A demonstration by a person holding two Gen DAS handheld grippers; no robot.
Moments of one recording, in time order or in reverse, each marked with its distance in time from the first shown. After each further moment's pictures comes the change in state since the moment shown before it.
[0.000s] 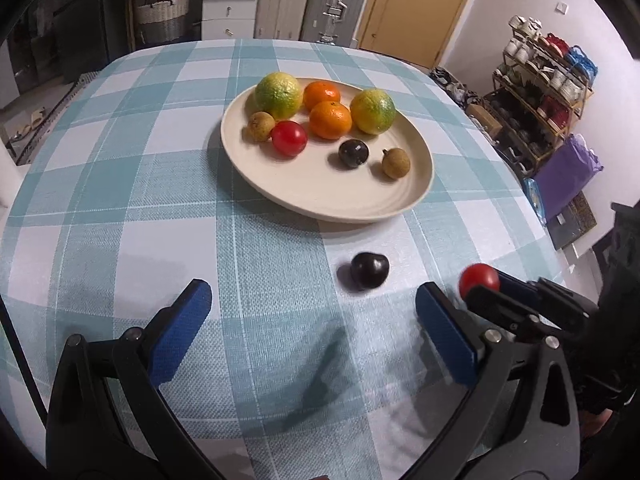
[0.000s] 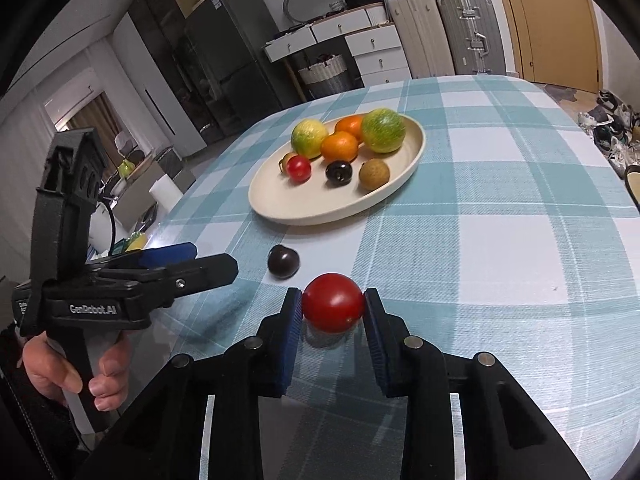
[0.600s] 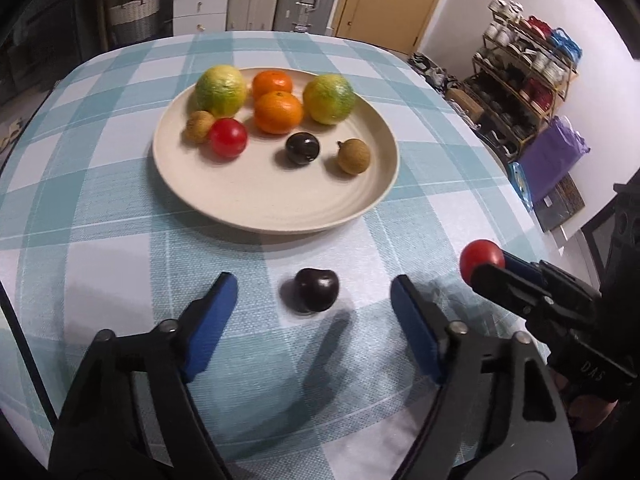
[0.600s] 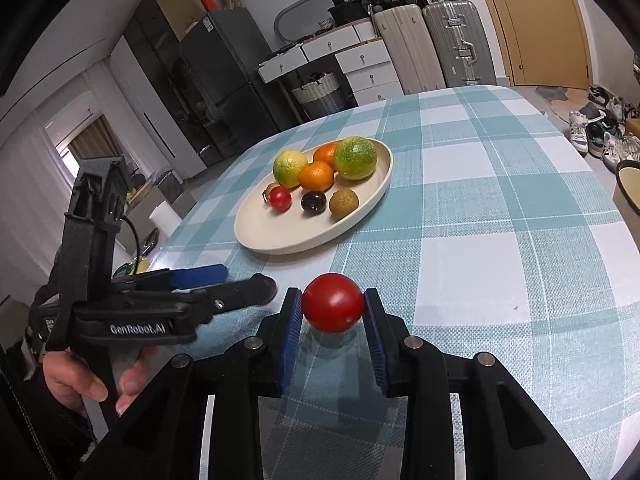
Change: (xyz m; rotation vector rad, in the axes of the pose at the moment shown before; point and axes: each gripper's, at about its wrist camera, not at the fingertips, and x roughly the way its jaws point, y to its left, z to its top) left arm 0.028 -0.033 0.010 0.074 0.044 -0.066; right arm -0.017 -0.025 0.009 0.044 -0.064 0.019
